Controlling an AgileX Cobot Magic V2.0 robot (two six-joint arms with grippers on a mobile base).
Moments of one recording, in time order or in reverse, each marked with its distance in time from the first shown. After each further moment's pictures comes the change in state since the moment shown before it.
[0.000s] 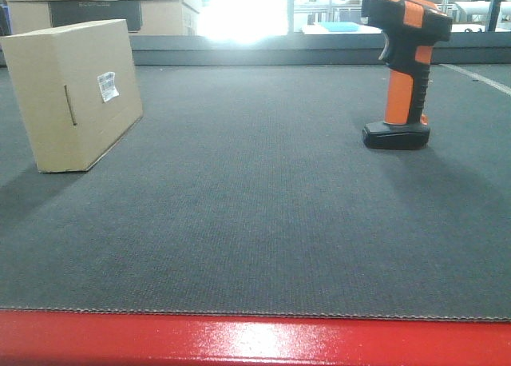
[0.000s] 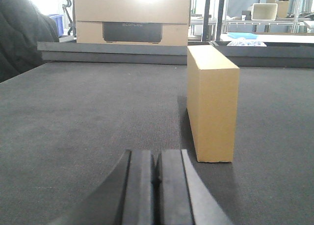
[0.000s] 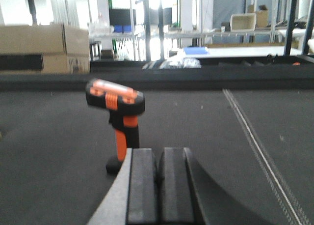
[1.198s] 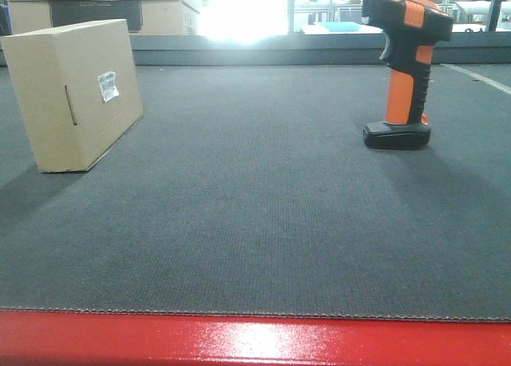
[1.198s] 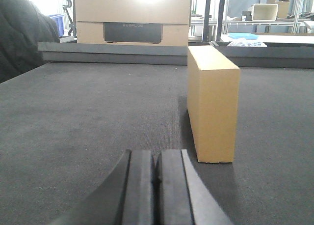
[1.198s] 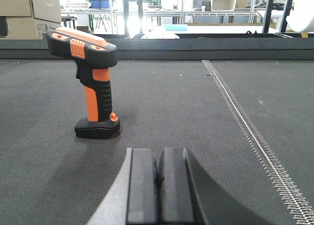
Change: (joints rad) left arm 0.000 -0.001 0.000 0.000 -0.002 0.000; right arm -0.066 -0.010 0.213 0.019 -0.145 -0.049
